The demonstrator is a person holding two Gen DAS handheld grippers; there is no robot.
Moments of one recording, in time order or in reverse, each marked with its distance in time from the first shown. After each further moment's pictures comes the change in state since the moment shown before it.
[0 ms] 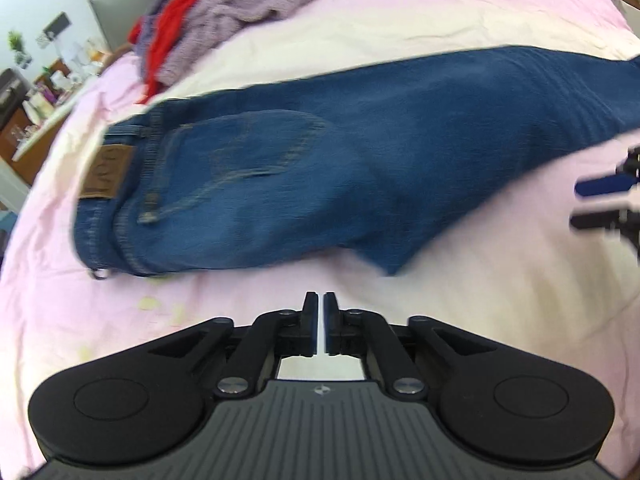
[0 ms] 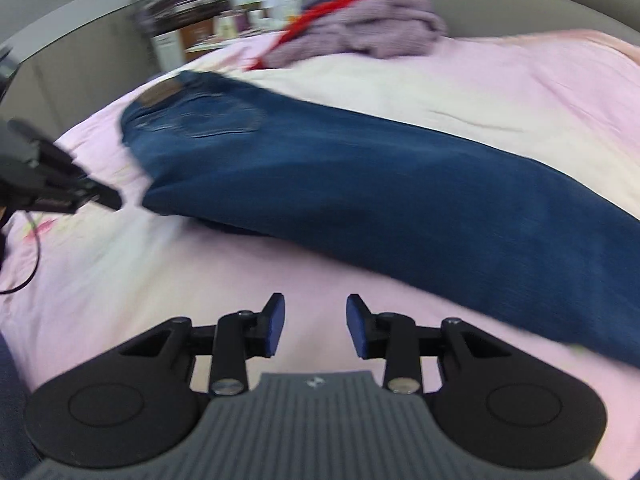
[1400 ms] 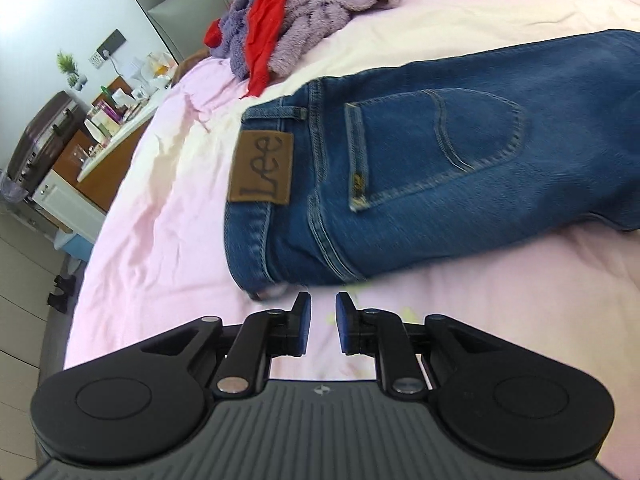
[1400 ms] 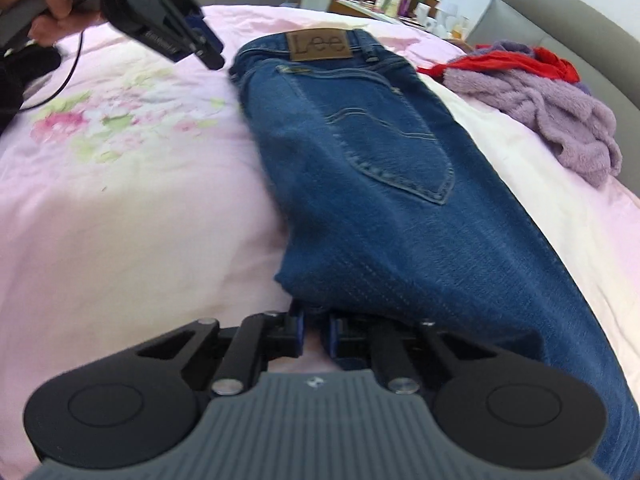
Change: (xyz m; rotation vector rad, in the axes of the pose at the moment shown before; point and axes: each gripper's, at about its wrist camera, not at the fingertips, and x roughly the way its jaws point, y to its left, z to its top) left arm 0.029 0.120 -0.021 0.054 -0.018 0.180; right arm 0.124 0.123 0.070 -0.566 0.071 0.048
